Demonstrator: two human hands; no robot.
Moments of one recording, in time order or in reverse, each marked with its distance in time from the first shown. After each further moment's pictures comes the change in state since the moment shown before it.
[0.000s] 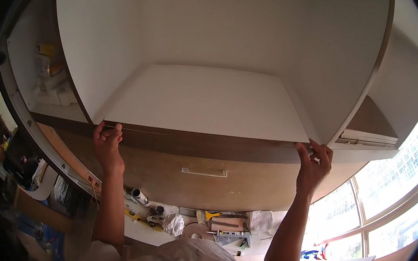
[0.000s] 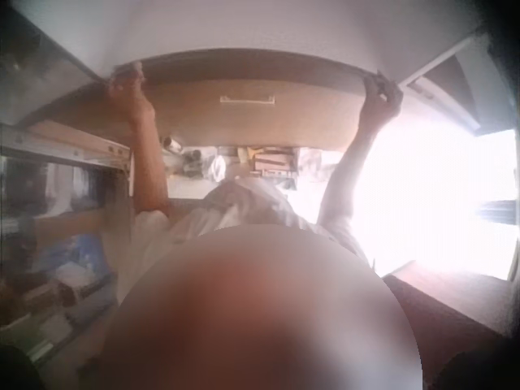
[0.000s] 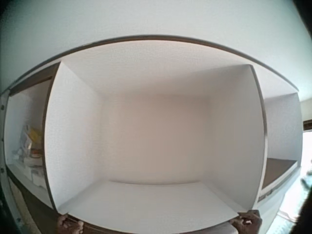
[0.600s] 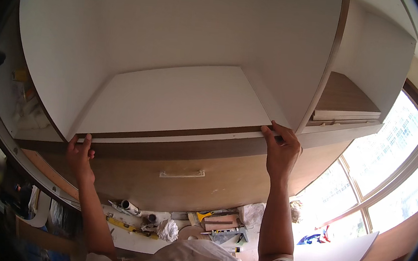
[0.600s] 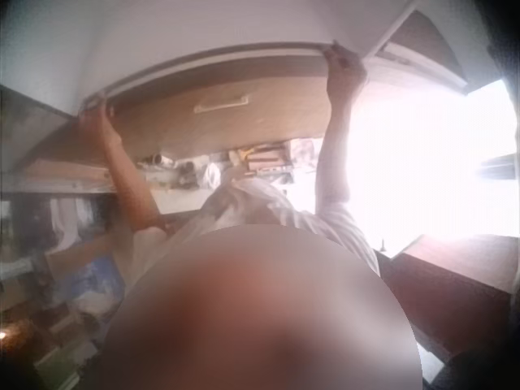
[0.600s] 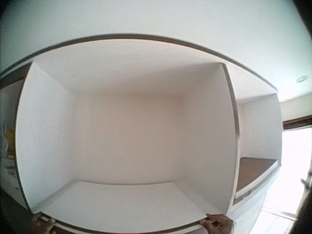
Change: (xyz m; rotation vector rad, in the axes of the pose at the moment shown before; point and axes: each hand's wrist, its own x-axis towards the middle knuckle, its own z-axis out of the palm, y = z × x) left_hand 0.011 0.016 0.003 0.327 -0.010 -0.027; right_hand 0.012 -0.013 0.004 -0.010 -0.107 -0.029
